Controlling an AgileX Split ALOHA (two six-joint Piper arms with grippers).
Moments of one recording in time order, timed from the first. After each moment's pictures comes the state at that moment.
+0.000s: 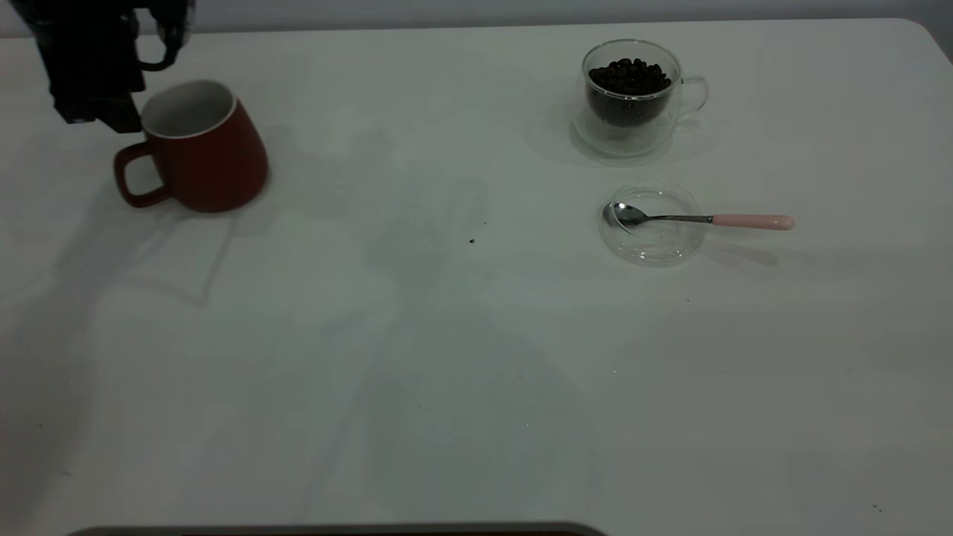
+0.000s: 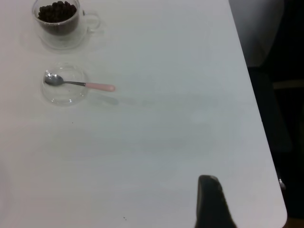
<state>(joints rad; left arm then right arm) -0.05 2.32 -1.56 0.10 0.47 1.31 -0.10 0.03 -0.47 0.03 1.13 -0.06</state>
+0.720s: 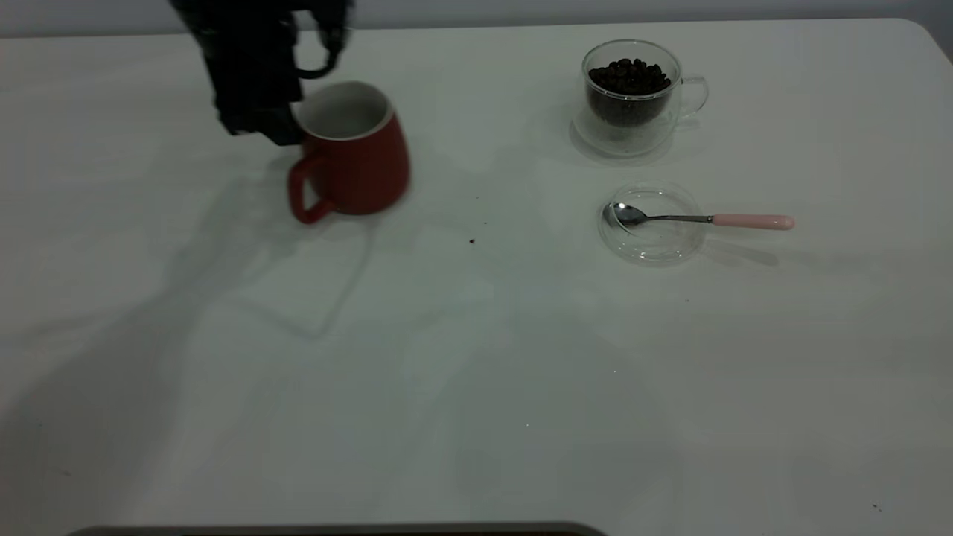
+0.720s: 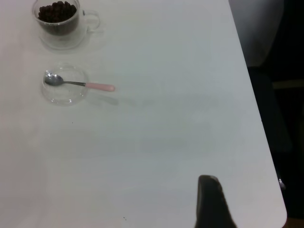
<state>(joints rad) -0.30 2.34 -1.56 -0.10 0.46 1.31 -0.10 0.03 -0.47 0.03 1.13 -0.06</state>
